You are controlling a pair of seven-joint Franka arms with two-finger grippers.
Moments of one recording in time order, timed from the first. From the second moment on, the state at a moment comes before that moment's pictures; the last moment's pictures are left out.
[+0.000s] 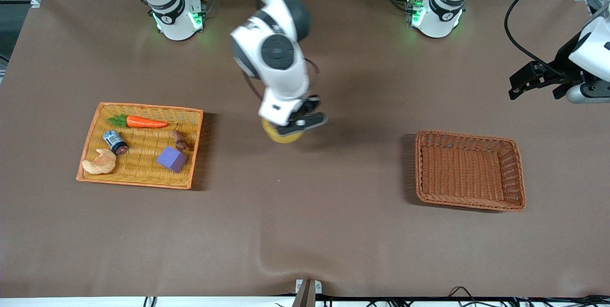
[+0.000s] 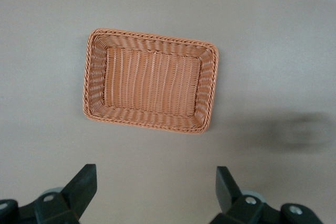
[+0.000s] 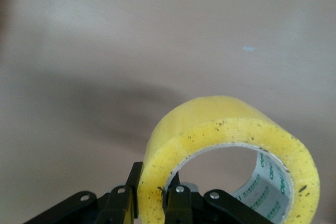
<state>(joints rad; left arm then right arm) -0.07 0.00 -0.03 -1.57 0.00 1.62 -0.11 0.81 0.64 -0.02 -1.33 0.11 2.02 0.50</state>
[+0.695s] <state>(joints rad) -0.07 0.00 -0.03 -1.57 0.00 1.62 -0.11 0.90 0.88 -0.03 -1.28 0.11 2.22 0.70</state>
